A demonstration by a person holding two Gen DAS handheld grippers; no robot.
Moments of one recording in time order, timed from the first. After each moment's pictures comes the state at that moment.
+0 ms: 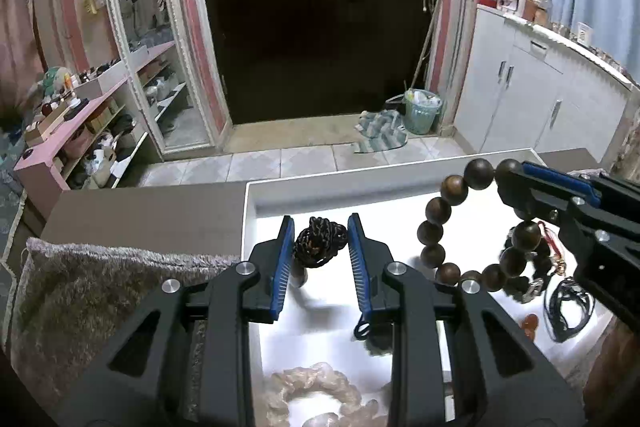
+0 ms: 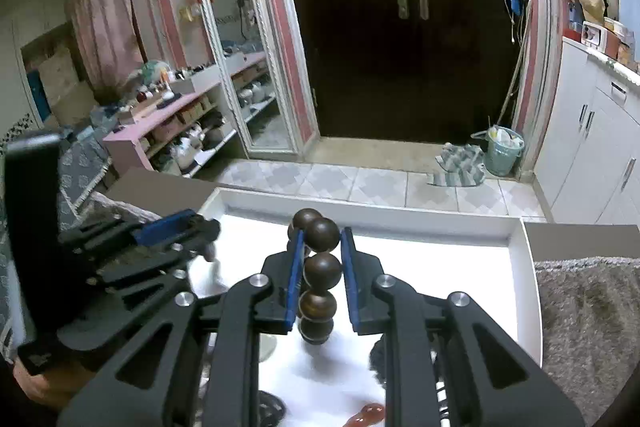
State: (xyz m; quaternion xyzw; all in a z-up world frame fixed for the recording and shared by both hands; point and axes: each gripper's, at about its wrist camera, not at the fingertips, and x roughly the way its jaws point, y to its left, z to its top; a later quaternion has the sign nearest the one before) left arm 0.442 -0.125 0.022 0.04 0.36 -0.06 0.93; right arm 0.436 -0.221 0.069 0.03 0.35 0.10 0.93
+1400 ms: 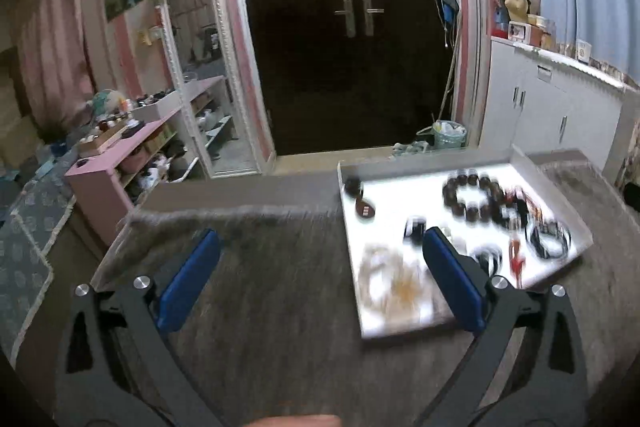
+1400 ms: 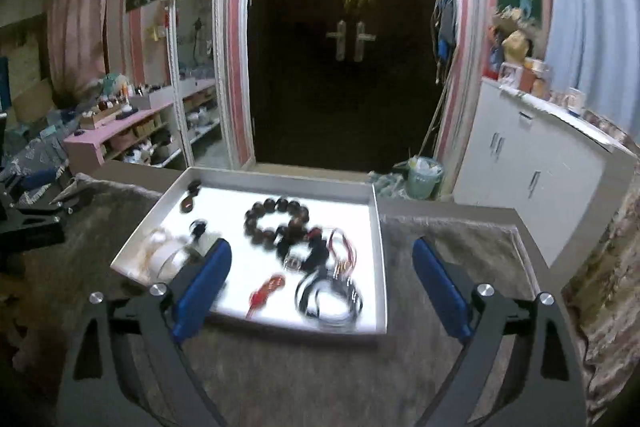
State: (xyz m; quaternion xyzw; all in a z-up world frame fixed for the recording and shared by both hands) left arm 0.272 -0.065 0.069 0.06 0.28 0.00 0.96; right arm 0.234 -0.252 0.130 -0.02 0.27 0.00 0.96
